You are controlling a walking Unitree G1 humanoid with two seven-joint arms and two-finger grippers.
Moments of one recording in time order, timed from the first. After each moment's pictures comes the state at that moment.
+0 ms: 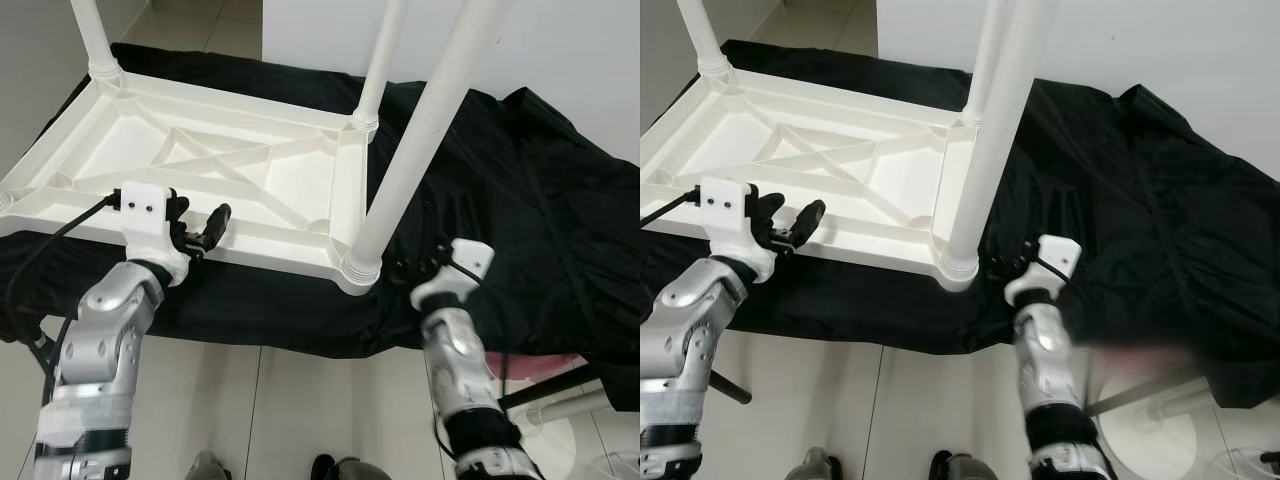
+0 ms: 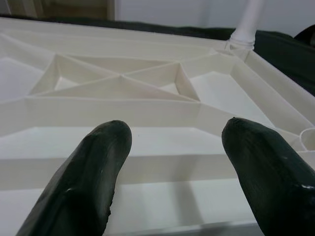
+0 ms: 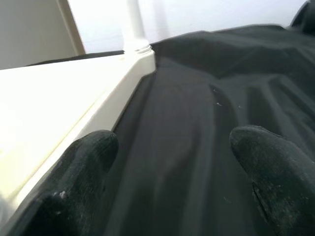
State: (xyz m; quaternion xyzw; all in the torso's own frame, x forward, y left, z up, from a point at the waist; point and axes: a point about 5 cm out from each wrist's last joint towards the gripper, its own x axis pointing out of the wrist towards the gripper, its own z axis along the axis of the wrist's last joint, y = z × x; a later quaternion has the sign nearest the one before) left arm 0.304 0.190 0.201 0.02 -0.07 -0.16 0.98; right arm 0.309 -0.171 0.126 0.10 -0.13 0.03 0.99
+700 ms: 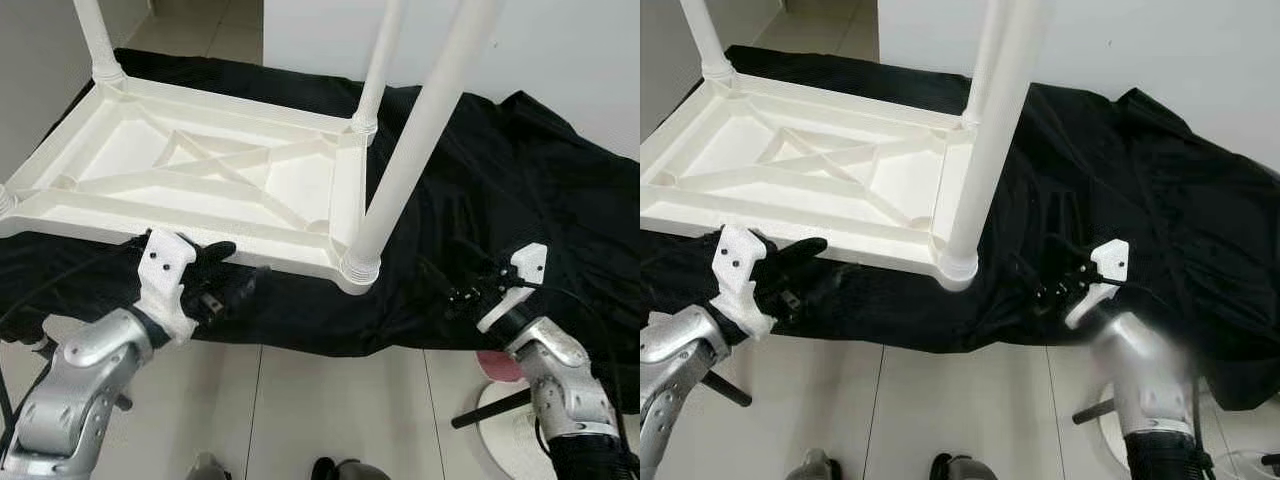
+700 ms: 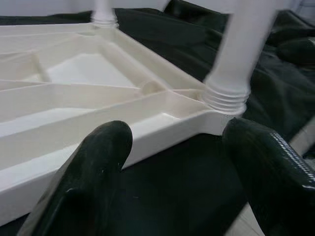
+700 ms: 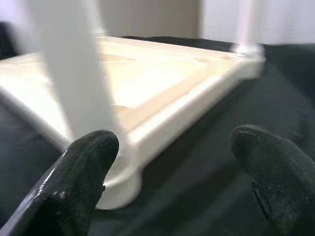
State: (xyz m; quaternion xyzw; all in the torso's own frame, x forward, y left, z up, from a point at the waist) left arm 0.241 0.158 0.190 0.06 -0.03 -0.40 0.91; right arm 0.279 -0.205 0.165 0.01 -0.10 0.33 0.94
